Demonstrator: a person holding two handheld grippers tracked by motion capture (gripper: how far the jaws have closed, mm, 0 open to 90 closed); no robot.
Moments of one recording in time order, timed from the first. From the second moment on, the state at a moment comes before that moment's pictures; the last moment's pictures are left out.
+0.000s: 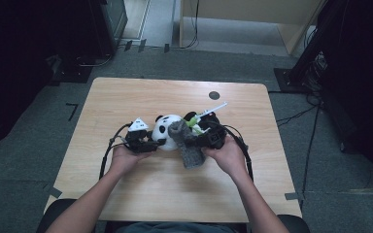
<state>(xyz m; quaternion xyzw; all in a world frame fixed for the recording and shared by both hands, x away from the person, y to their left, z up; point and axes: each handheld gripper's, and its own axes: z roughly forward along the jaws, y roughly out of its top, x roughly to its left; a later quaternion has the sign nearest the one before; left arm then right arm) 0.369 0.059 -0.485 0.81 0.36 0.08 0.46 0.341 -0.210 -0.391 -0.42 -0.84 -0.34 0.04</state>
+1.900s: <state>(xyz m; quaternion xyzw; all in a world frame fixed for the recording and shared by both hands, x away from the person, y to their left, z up) 0.368 0.059 -0.485 0.81 0.35 0.09 0.45 0.360 -0.330 -0.433 -0.54 -0.76 -0.35 -0.02</state>
